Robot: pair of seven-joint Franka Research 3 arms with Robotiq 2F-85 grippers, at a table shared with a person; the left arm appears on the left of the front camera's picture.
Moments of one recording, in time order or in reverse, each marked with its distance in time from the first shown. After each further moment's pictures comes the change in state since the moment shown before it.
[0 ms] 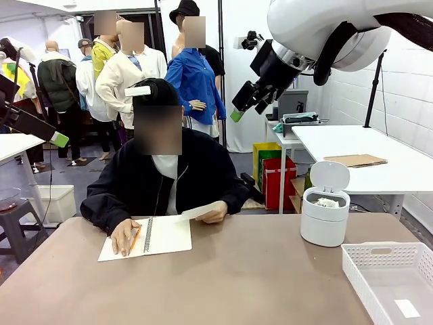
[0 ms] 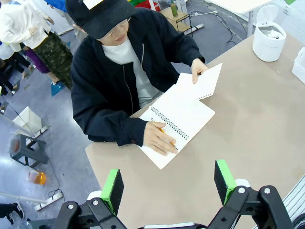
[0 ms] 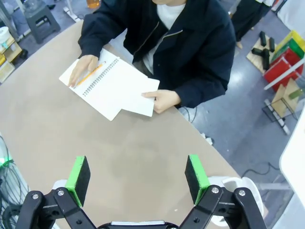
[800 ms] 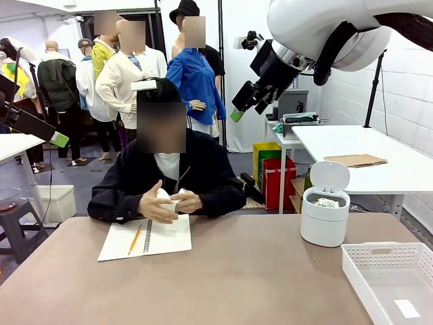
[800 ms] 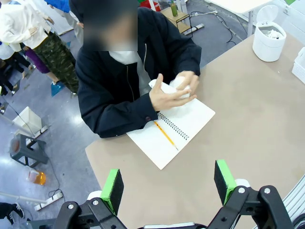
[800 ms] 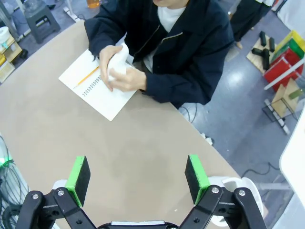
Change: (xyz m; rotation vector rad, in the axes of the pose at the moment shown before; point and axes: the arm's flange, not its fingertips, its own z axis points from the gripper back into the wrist) left arm 0.000 0.000 0.000 0.000 0.000 0.000; right arm 0.000 0.000 0.000 0.000 0.000 0.000
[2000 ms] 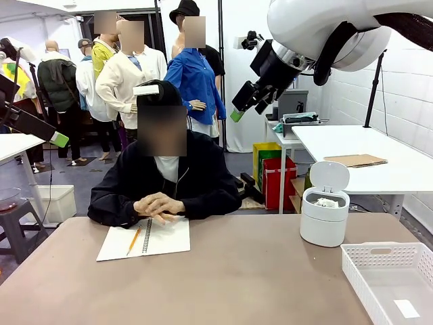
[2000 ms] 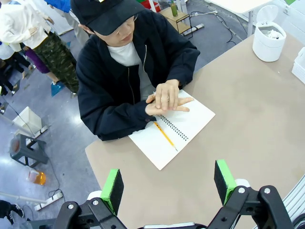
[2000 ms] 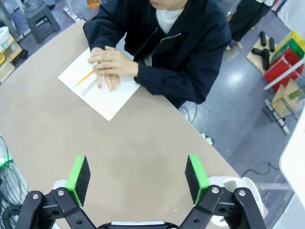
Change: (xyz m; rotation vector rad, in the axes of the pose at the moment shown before) left arm 0.000 0.000 0.000 0.000 0.000 0.000; right arm 0.000 0.000 0.000 0.000 0.000 0.000
